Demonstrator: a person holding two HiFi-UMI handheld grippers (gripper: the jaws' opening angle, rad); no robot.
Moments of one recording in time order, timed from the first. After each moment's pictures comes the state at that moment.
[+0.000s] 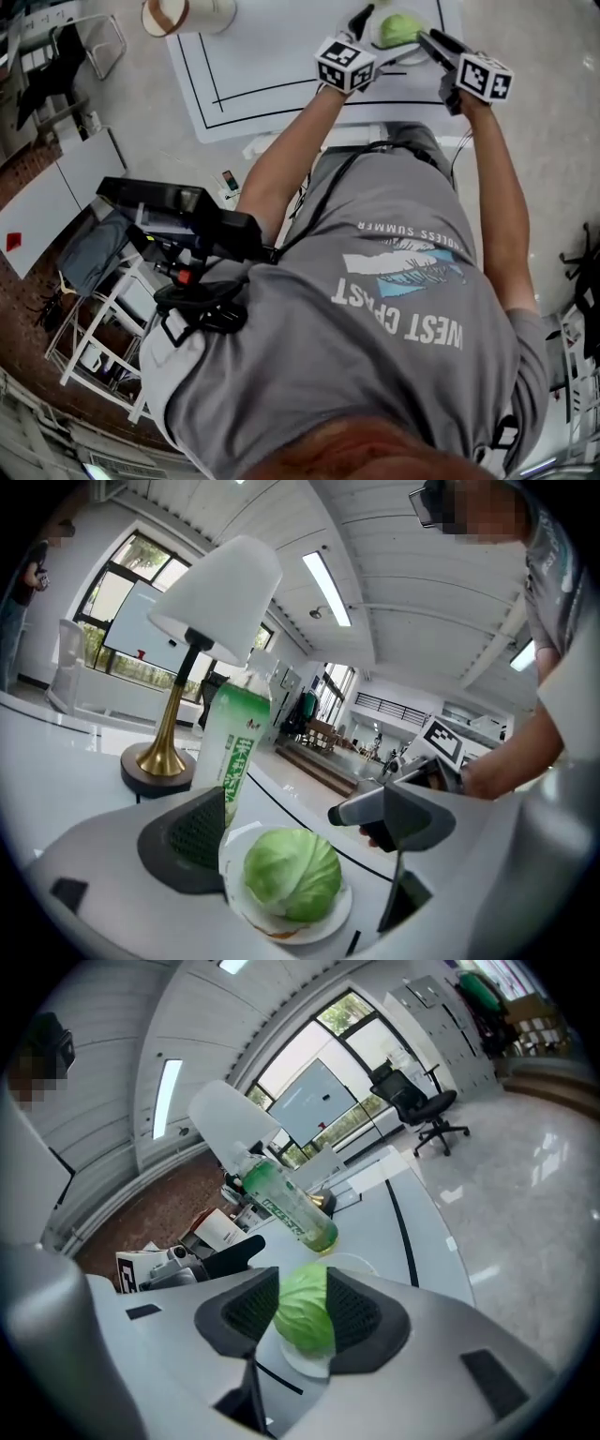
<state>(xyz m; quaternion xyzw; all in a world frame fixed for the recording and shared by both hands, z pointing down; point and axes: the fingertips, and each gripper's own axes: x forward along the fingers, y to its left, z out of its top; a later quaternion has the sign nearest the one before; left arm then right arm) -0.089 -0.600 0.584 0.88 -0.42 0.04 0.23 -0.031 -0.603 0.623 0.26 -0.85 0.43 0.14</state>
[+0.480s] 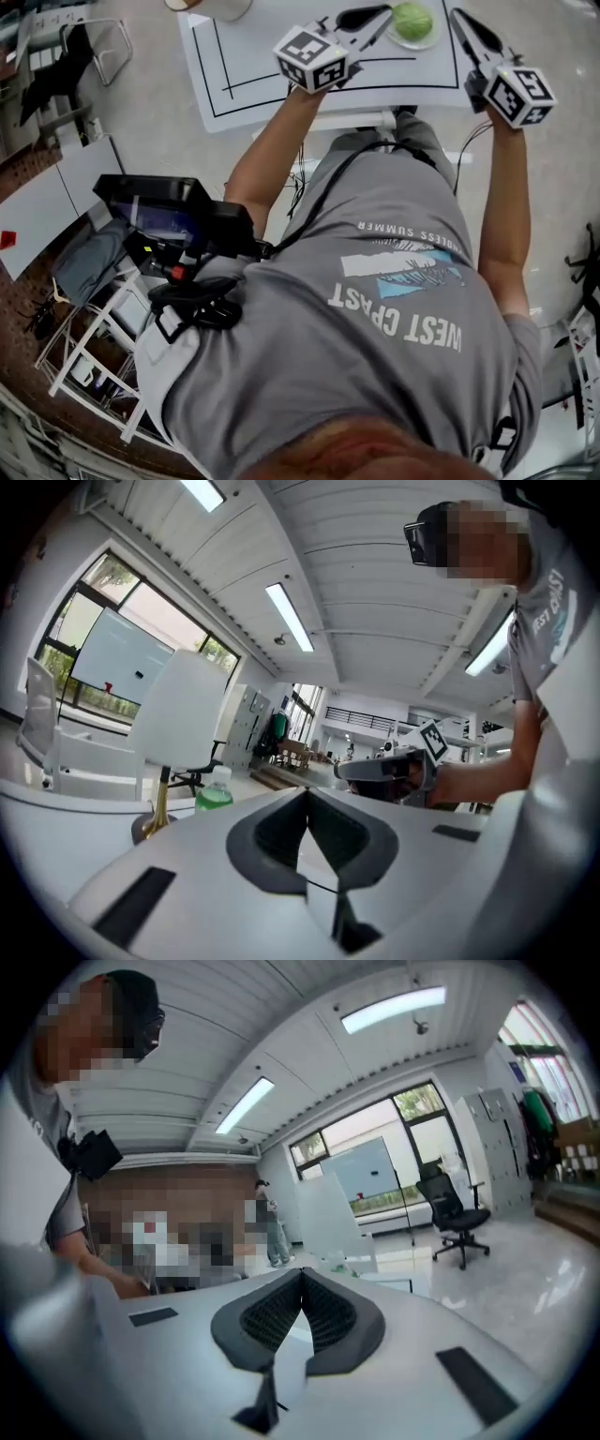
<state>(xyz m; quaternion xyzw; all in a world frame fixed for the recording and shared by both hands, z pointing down) -0.076 -0.444 0.464 0.93 -0.34 0.00 0.15 0.018 -0.472 0.453 0.30 -0.93 0.18 0.06</state>
